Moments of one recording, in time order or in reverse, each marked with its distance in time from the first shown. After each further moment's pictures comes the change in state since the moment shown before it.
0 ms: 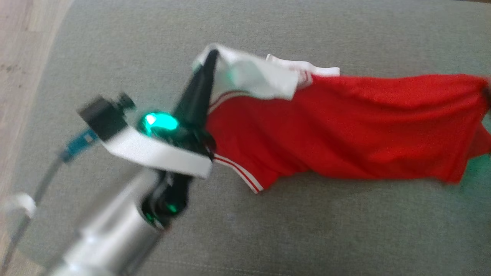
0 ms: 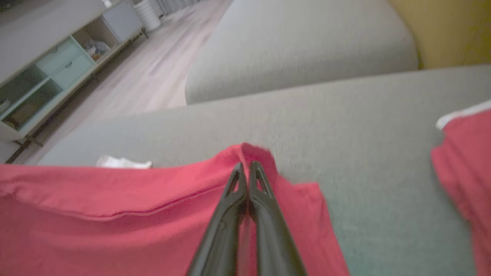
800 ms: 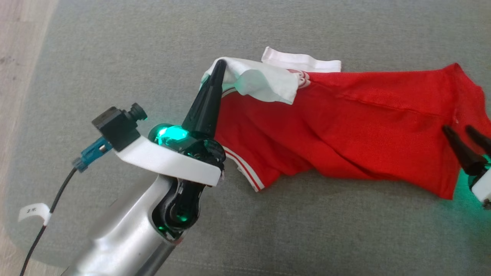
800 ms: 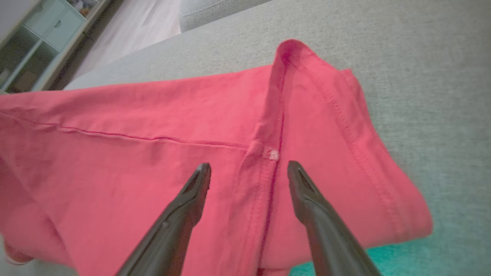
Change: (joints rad) left arm 0.022 -0.023 -0.019 0.004 -0.032 0.015 -0.001; right arm 0.145 0.052 -0.059 -0.096 -0.015 0.000 0.134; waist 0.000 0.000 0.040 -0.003
